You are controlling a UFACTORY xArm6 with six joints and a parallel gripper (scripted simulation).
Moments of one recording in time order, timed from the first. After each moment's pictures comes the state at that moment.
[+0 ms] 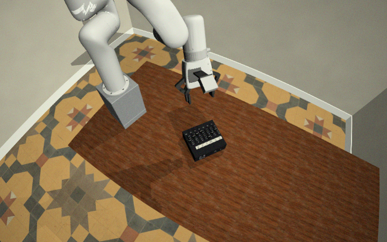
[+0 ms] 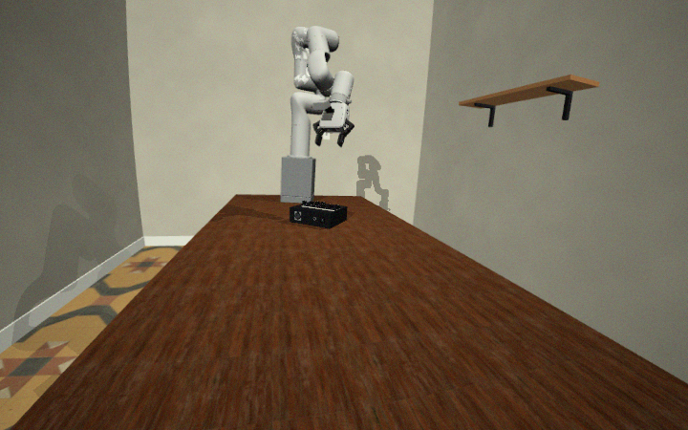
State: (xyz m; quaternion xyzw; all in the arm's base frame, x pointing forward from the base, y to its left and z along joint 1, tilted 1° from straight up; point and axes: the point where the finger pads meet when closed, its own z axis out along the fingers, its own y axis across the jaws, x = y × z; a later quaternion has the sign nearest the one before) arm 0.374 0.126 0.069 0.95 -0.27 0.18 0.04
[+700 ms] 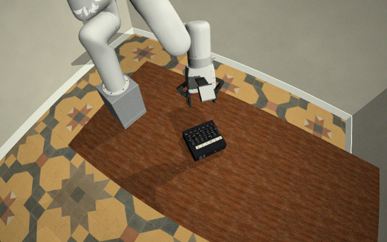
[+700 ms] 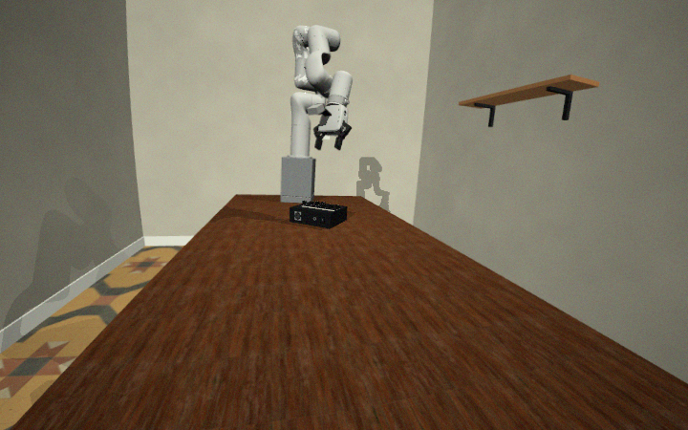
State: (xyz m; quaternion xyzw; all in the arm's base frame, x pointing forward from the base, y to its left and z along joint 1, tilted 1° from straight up) arm 0.384 0.122 0.055 0.92 -0.35 0.15 0.03
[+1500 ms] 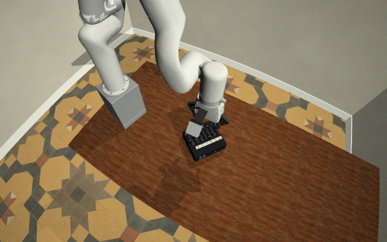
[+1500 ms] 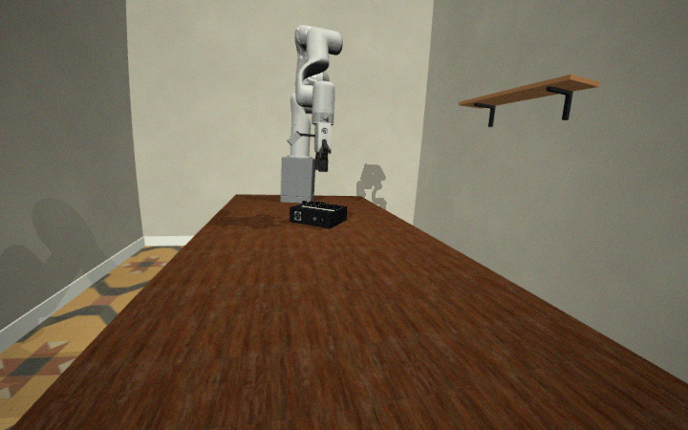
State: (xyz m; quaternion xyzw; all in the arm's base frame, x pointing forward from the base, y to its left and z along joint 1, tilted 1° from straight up) arm 0.428 0.102 -0.022 0.75 -0.66 -0.01 -0.01
